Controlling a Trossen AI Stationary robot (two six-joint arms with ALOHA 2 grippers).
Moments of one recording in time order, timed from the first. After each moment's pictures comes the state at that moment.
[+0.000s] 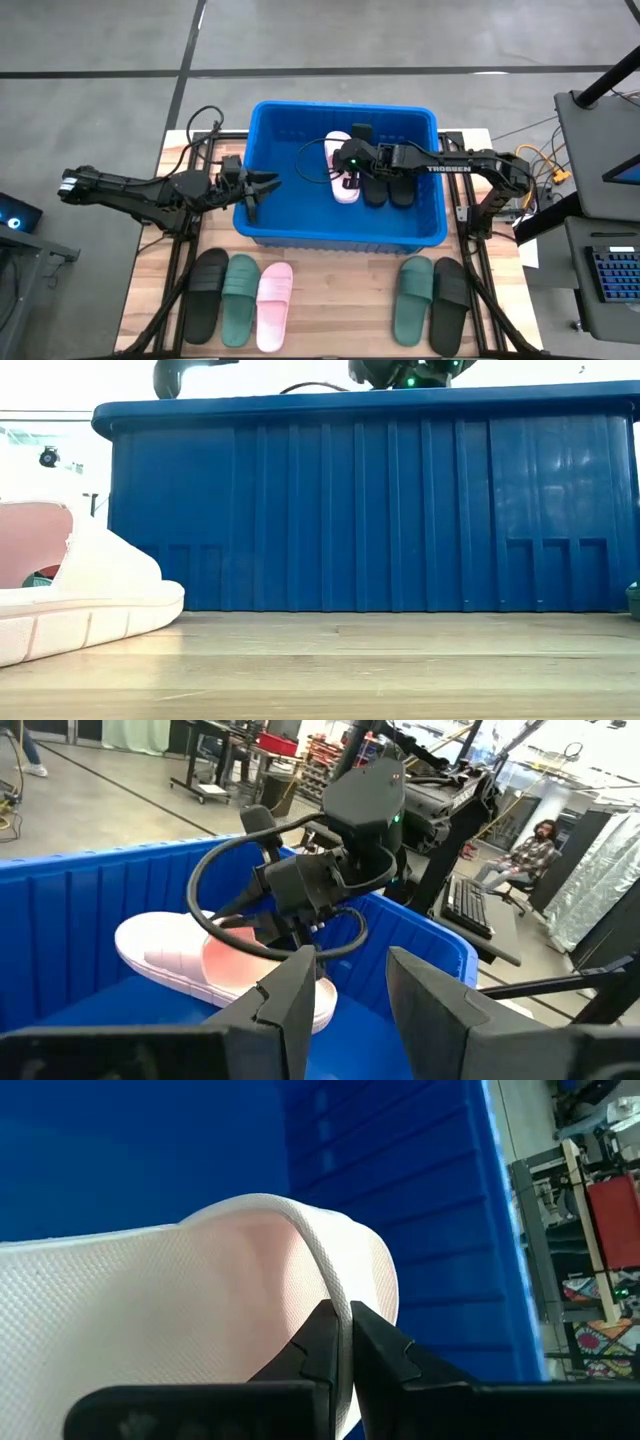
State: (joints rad) left arm -0.14 0.84 0.78 0.02 -0.51 -0.41; right arm -0.23 1.67 1.32 -0.42 0.55 -0.50
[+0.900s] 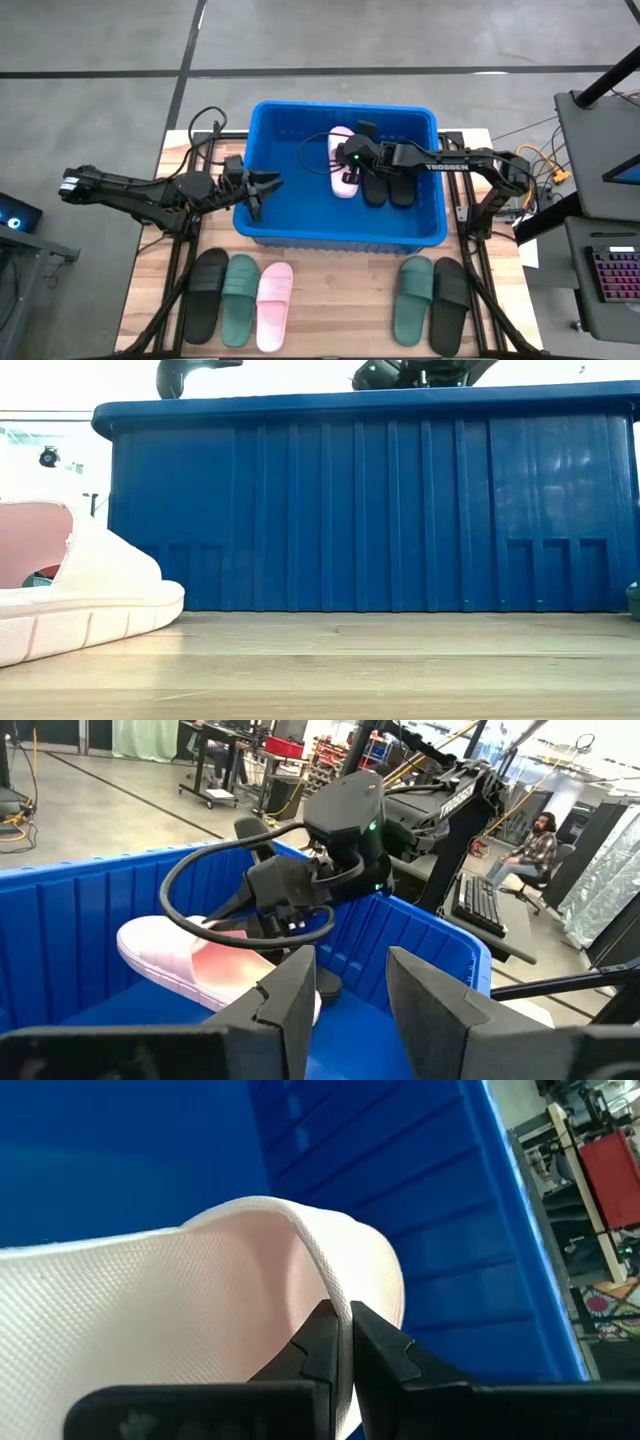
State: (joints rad) left arm -0.14 0.87 0.78 0.04 -0.53 -0.38; right arm -0.28 1.67 1.23 -0.29 0.55 -0.45
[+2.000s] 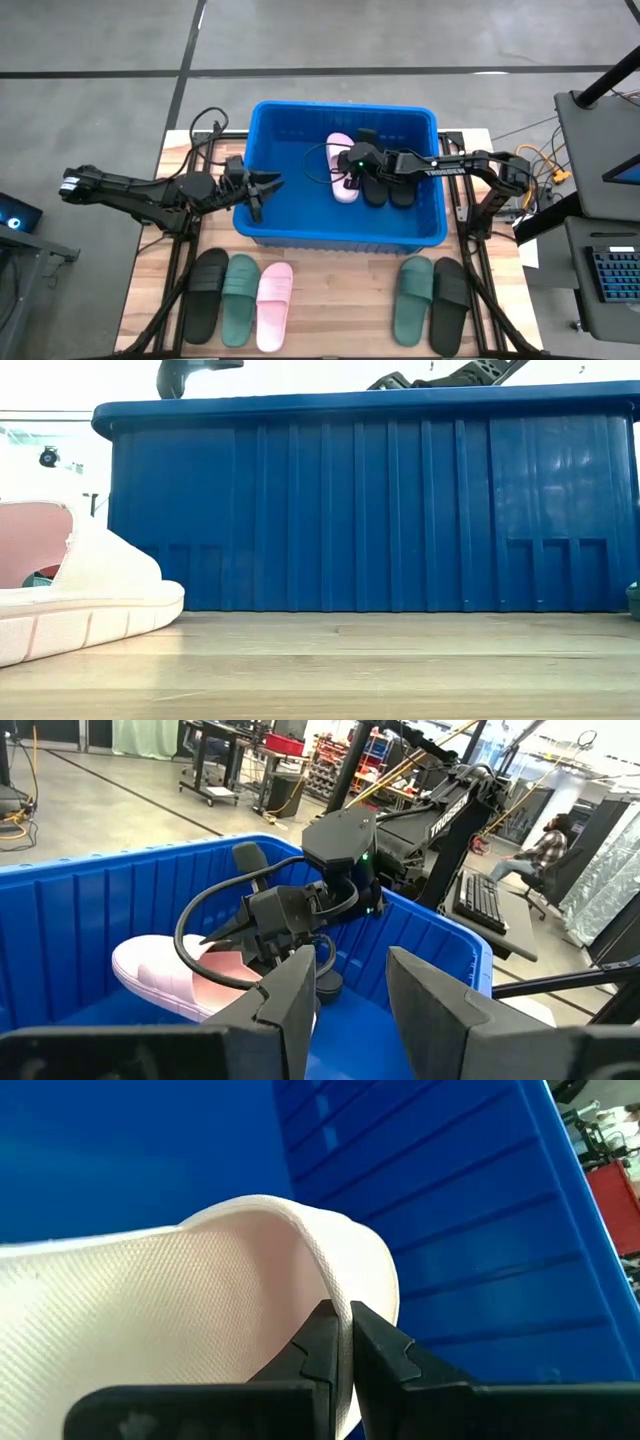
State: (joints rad) left arm -0.14 0.88 0.78 0.04 -0.53 -0.38; right arm -0.29 1.67 1.06 -0.04 0.51 -0.52
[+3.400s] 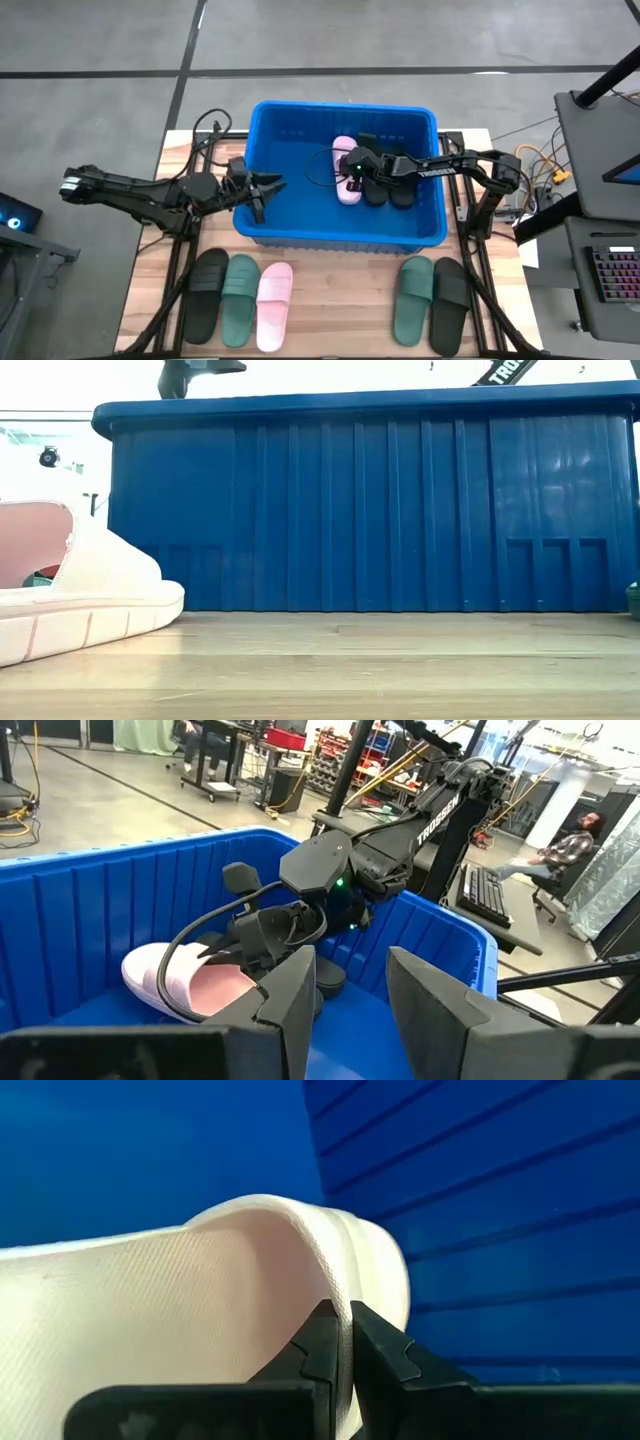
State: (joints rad) left arm -0.14 0.89 0.78 0.04 -0.53 -0.39; right arm -0.33 1.74 0.99 0.02 0.52 -0.52
